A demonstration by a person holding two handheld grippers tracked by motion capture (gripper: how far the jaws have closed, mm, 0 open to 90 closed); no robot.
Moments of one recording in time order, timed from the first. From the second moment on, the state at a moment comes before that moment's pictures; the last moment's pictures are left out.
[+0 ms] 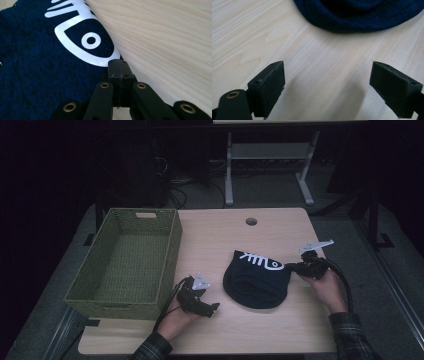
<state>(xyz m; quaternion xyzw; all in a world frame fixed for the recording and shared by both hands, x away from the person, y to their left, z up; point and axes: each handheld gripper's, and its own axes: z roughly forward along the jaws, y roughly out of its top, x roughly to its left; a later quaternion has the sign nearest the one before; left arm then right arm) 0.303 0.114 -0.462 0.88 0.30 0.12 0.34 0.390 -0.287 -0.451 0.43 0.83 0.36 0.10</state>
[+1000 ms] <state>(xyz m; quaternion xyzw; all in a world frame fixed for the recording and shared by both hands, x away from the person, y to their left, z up) 0.290 0.119 -0.456 0.88 0.30 0.12 0.34 0.368 -0.271 -0.463 0.40 0.84 0.35 0.08</state>
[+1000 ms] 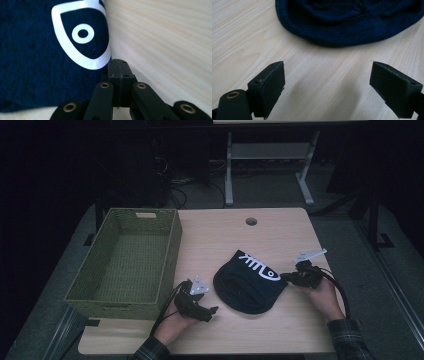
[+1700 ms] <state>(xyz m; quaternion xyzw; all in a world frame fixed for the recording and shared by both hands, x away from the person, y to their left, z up) 0.291 0.119 -0.458 0.89 0.29 0.12 0.33 0.315 -0.246 -0.458 0.36 0.86 0.36 0.07</state>
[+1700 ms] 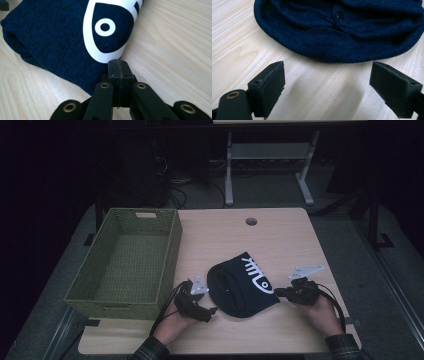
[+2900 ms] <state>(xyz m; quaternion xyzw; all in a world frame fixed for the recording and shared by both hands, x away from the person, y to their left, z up) 0.317 0.103 -0.426 0.91 0.24 0.09 0.32 0.299 -0.286 -0.483 0.49 0.78 0.33 0.19</state>
